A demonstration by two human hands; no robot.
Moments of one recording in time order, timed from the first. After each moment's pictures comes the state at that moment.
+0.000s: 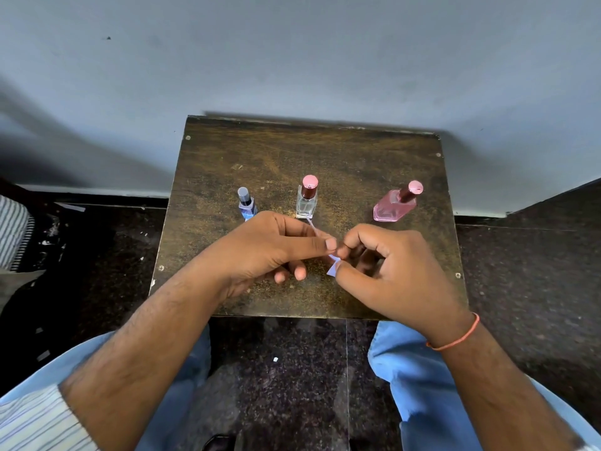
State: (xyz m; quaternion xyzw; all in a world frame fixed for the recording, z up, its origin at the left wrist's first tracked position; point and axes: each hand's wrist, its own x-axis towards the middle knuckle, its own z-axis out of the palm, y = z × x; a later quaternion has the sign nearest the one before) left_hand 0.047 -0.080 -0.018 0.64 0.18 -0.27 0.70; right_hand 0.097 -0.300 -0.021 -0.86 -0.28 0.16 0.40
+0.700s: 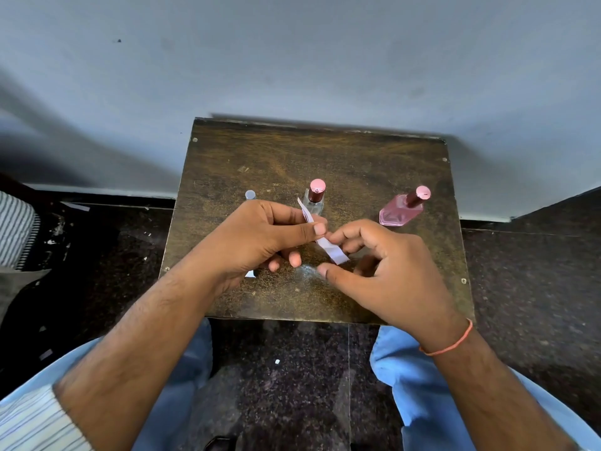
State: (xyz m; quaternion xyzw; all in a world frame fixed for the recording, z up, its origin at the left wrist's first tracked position) left_hand 0.048 -0.061 -0.017 0.66 0.20 -0.19 0.70; right_hand 0.093 -0.289 -0.025 -0.87 -0.27 0.13 0.39
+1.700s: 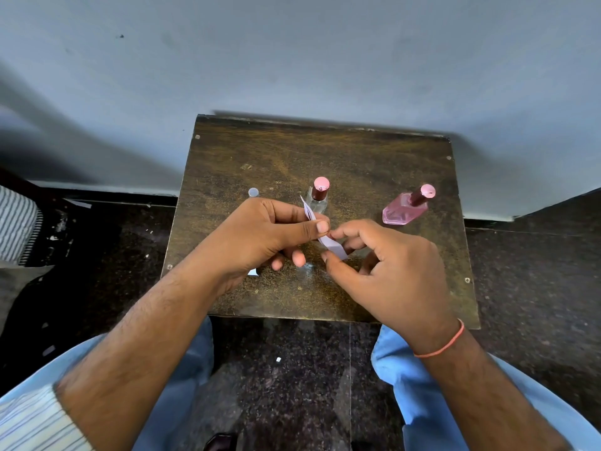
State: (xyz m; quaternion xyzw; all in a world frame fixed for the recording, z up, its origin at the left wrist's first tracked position) left_hand 0.046 -0.061 -0.021 0.67 0.19 -0.18 0.70; right_hand 0.084 -0.281 -0.025 -0.90 -0.28 0.00 0.33
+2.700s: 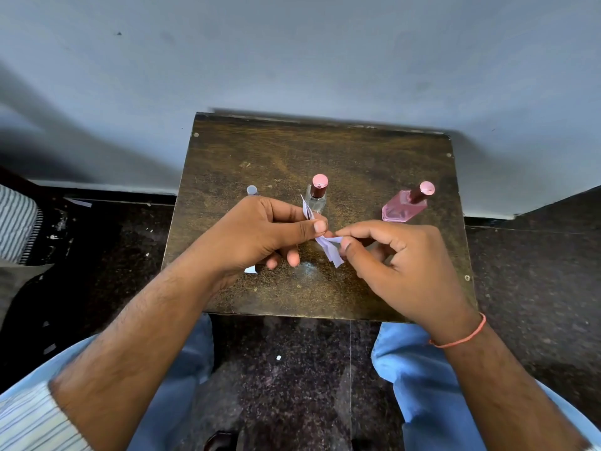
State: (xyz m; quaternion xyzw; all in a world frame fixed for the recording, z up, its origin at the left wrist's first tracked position) left_hand 0.044 -0.057 -0.018 0.69 0.16 -0.20 0.68; right_hand 0.101 -0.296 -0.028 -0.86 -0.28 0.09 0.42
